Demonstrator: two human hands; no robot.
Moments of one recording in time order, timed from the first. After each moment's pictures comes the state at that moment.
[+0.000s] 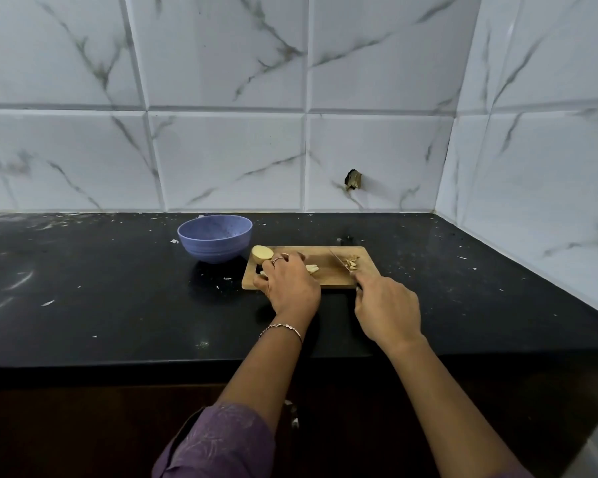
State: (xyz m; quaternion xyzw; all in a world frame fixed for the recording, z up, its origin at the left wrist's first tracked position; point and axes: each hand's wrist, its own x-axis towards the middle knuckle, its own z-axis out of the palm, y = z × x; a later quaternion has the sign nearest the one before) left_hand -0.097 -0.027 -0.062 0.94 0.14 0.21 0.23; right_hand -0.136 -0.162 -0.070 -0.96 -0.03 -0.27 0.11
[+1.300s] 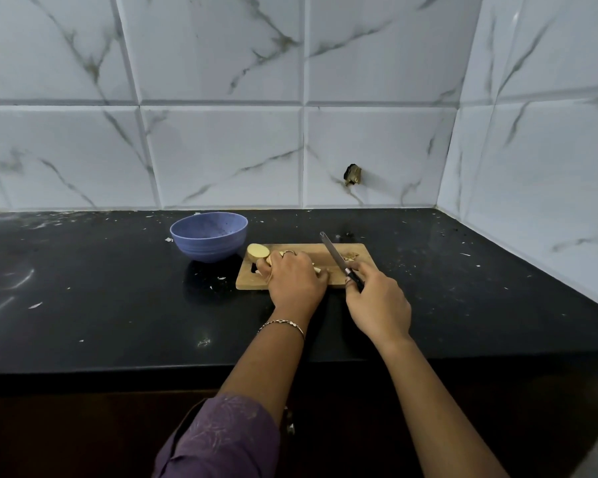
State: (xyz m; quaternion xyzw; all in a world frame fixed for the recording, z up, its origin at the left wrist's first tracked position) left_hand -0.074 -0.032 -0.069 0.96 0.07 0.22 0.13; right_hand -0.132 -0.151 -0.066 -0.92 0.04 -0.21 0.33
